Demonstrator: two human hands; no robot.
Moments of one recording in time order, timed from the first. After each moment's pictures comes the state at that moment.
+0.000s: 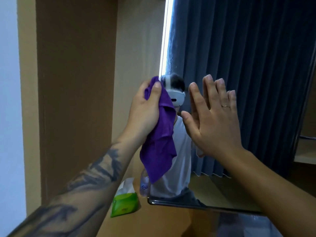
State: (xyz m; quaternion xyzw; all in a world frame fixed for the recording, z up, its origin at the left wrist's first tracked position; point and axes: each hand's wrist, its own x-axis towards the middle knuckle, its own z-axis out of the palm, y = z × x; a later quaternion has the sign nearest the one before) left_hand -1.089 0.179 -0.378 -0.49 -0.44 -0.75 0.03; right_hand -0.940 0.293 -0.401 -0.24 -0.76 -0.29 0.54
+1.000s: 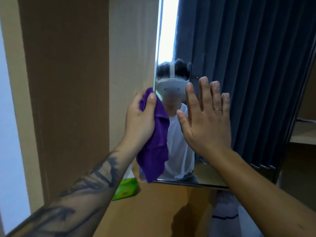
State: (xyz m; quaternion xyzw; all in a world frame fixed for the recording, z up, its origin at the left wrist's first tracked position) left_hand -1.101 0.196 -0.447 -0.45 -0.47 -0.75 0.03; right_hand -0.952 0.305 -0.454 -0.28 -0.76 -0.29 0.51
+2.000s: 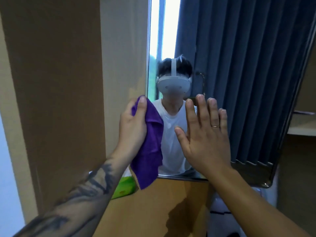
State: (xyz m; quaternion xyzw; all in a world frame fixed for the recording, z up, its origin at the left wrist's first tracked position) left_hand -1.104 0.205 -0.475 -0.43 -0.47 -0.77 0.02; right_hand -0.937 0.309 -0.506 -0.31 -0.76 -0.30 0.49
